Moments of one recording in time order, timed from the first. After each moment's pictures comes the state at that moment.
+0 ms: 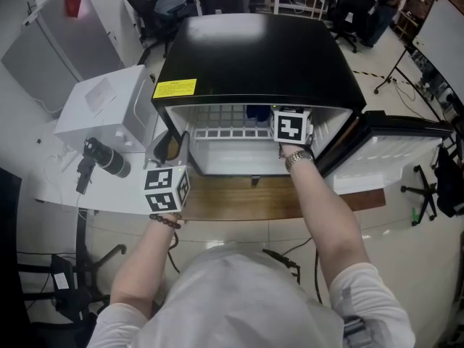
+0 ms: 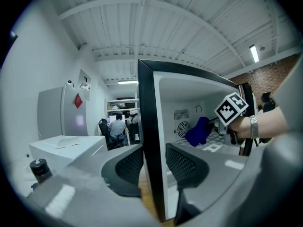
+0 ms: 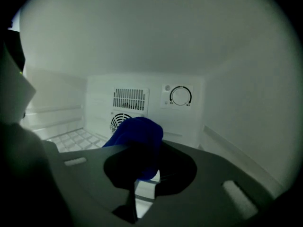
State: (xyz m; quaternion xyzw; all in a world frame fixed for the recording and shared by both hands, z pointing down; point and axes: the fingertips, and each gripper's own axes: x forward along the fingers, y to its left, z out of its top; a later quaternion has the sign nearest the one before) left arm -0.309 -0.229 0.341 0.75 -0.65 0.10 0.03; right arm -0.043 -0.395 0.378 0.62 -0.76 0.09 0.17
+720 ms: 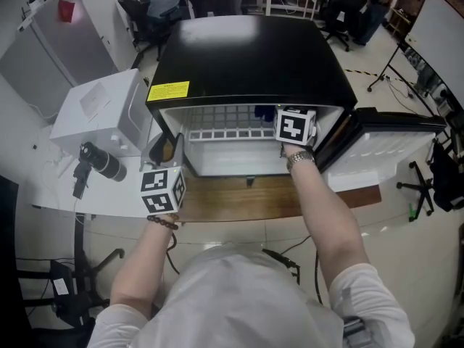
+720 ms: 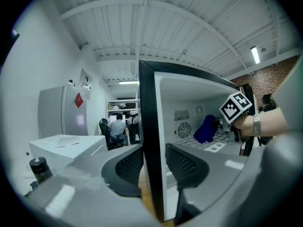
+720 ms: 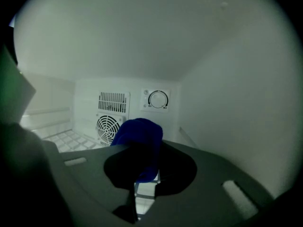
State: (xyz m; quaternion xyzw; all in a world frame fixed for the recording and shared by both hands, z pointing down) left arm -0.309 -0.230 0.341 0.75 -0.65 0.10 0.03; right arm -0.001 -0.390 0.366 0.67 -0.73 0.08 0.15
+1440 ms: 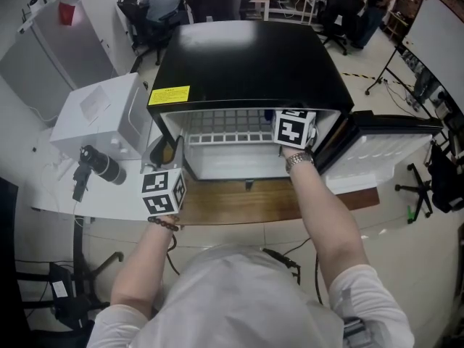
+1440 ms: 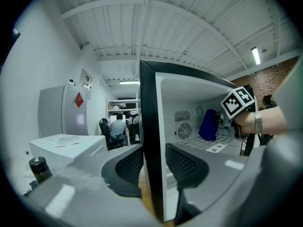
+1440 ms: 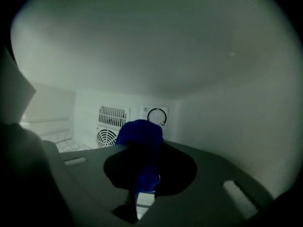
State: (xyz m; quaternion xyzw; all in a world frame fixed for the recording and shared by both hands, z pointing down) left arm -0.308 -0.231 0.339 0.75 -0.65 0.09 0.03; right arm -0.003 -0.387 0.329 0.67 -0.73 0.04 0.11
